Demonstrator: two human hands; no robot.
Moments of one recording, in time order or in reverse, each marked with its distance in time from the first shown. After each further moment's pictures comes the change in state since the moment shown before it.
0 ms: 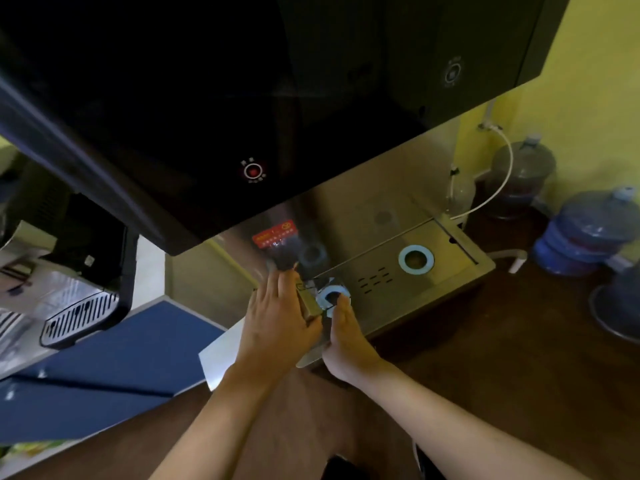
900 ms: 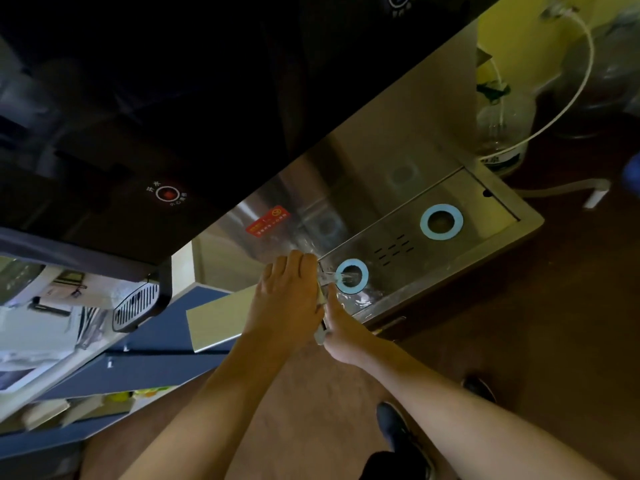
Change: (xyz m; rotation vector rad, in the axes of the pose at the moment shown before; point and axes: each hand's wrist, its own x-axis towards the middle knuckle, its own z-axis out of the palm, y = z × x) left_hand 0.050 0.031 0.024 0.484 -0.220 0.182; right_hand 0.043 0.029 0.010 0.396 -0.301 -0.031
